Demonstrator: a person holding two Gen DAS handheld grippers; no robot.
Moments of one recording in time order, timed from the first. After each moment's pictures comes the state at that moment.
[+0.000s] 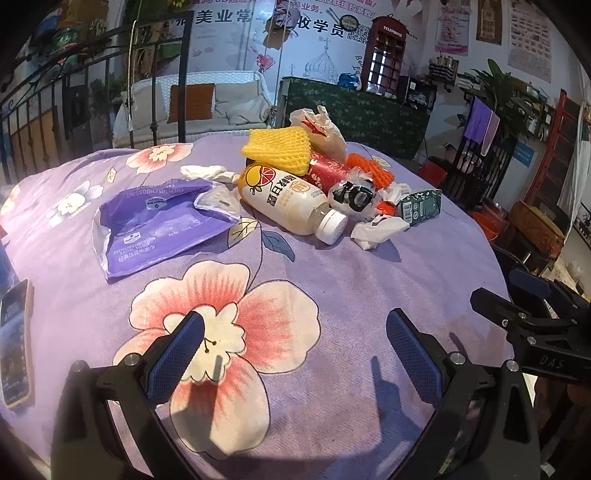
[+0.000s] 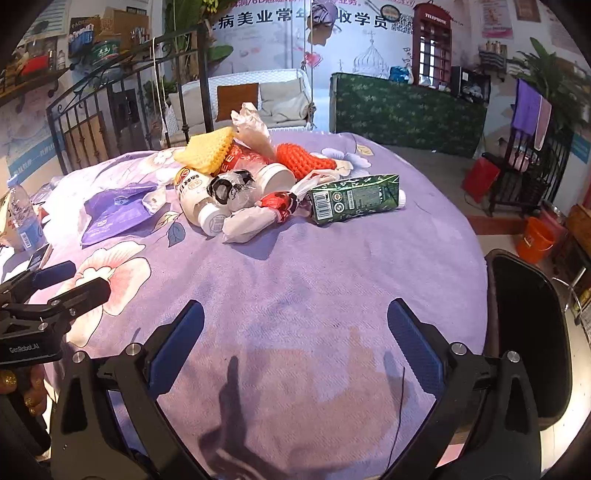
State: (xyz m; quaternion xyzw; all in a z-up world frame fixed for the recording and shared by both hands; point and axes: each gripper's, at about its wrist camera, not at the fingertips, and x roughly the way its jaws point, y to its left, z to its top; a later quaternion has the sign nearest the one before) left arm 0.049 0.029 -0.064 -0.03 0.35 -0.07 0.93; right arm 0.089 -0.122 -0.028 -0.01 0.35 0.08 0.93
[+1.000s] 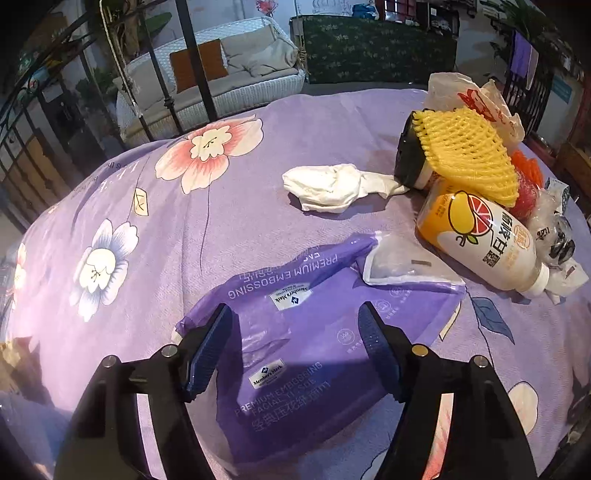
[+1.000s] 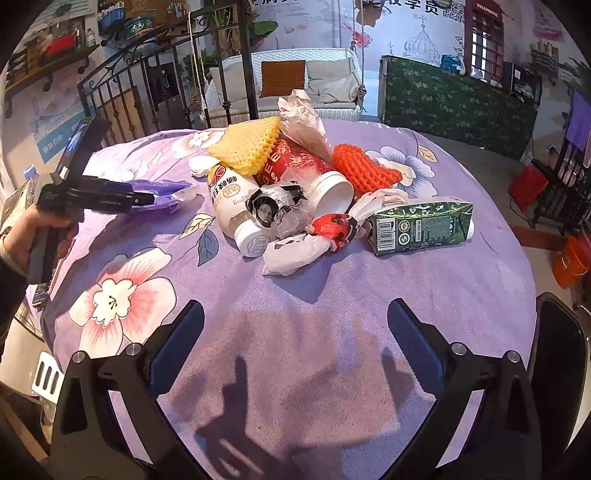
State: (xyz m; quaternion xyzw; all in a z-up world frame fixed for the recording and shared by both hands) left arm 0.219 0.151 -0.060 0.08 0.47 -0.03 0.88; right arm 0.153 -0.089 -0.016 -0.03 0.39 0.16 0.90
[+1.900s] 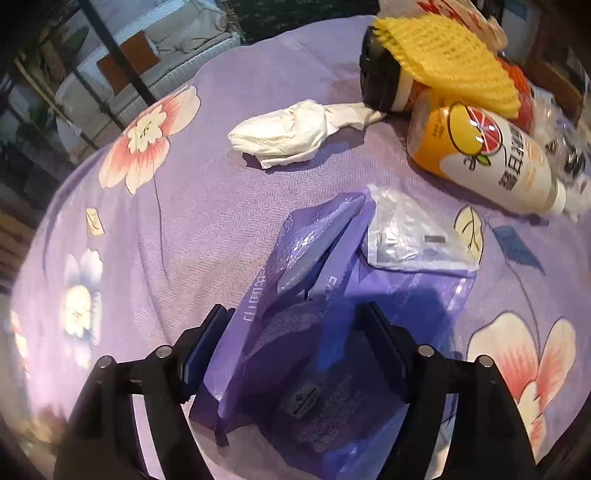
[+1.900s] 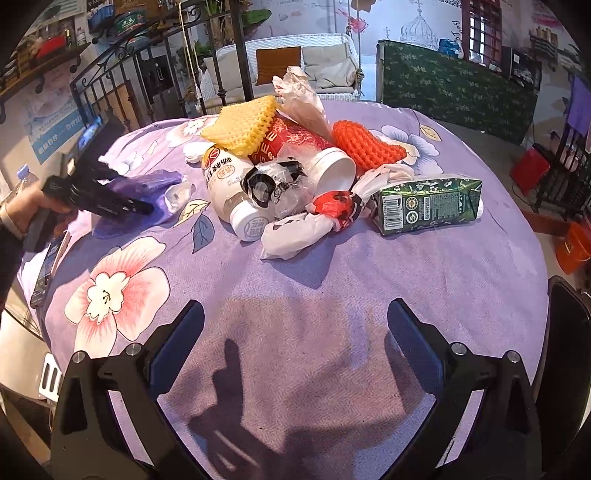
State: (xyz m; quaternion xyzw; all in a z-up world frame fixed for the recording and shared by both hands) left arm 0.244 0.147 -0.092 0.15 0.55 -0.11 0.82; right arm 0.159 -0.085 -0.032 -0.02 0.42 0.16 0.89
